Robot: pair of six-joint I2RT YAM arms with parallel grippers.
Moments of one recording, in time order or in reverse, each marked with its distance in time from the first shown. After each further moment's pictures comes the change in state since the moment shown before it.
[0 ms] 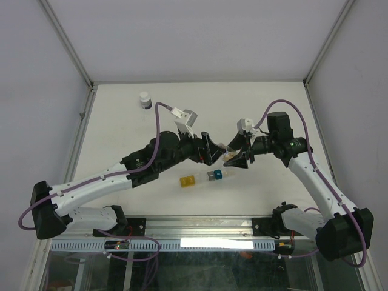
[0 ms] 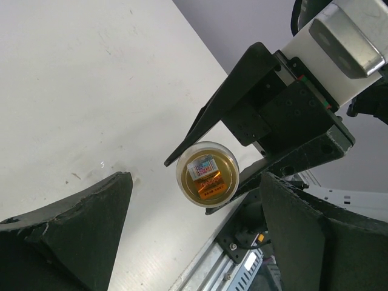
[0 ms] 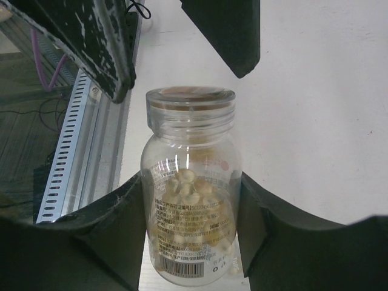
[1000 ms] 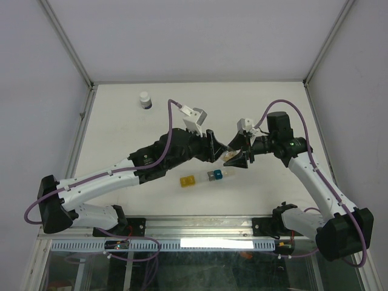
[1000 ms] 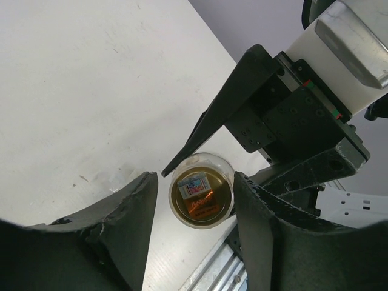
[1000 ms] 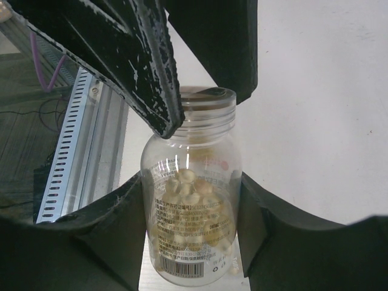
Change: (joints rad) left arm -0.034 0.098 0.108 -0.071 -0.047 0.049; right arm 0.000 0.000 0.000 0.004 0.000 0.005
